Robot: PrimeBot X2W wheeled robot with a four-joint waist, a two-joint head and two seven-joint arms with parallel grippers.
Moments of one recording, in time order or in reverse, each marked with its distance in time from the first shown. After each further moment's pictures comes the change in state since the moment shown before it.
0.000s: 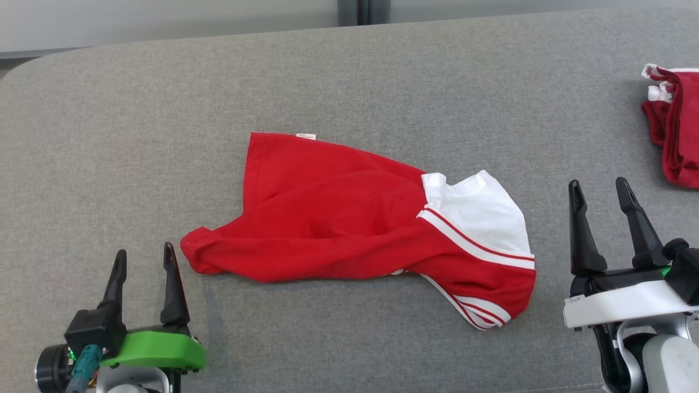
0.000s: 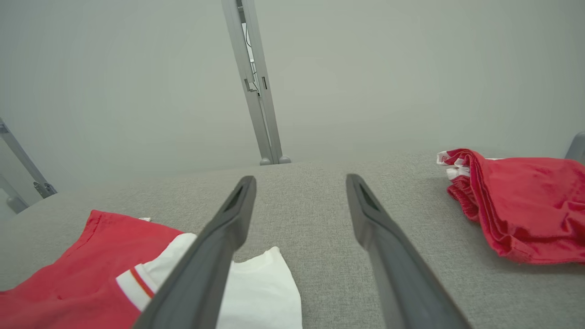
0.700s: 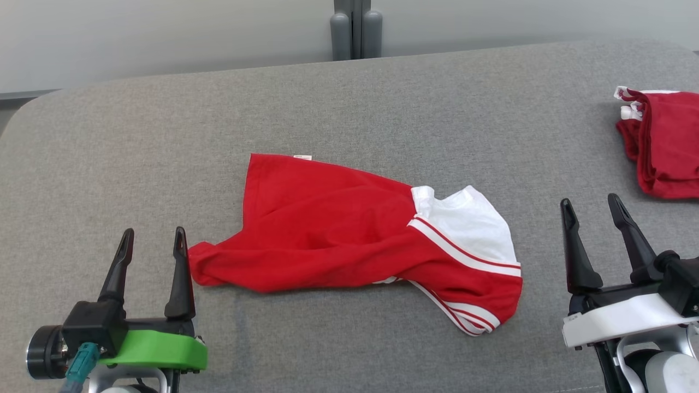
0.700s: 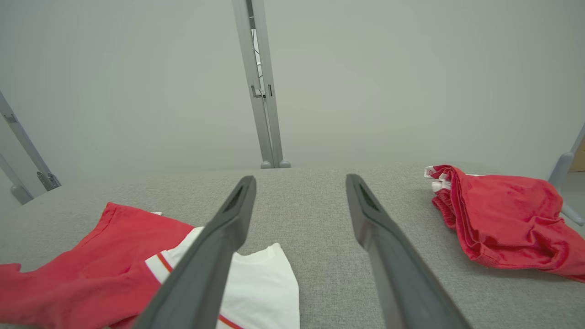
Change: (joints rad) left arm 0.043 0.058 -0.044 -0.233 0.035 -0.018 0.096; right arm 0.063 -0.015 0.018 -0.067 -0.030 0.000 0.069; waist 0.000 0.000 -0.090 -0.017
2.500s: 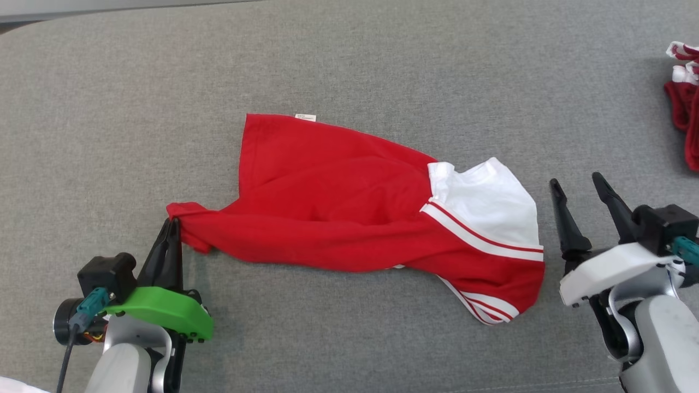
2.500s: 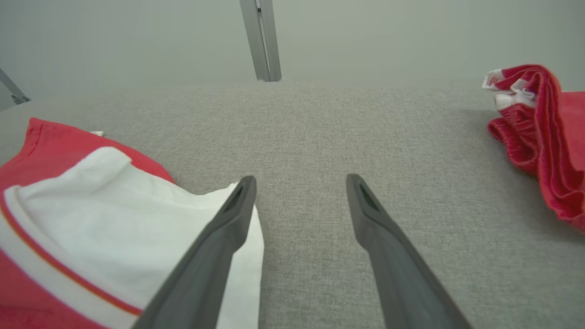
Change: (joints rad) left arm -0.187 0.002 -0.036 0.309 -0.135 -0.074 0.049; right arm -0.215 -0.131 0.072 0.334 0.081 0.000 -0.017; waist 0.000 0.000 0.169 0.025
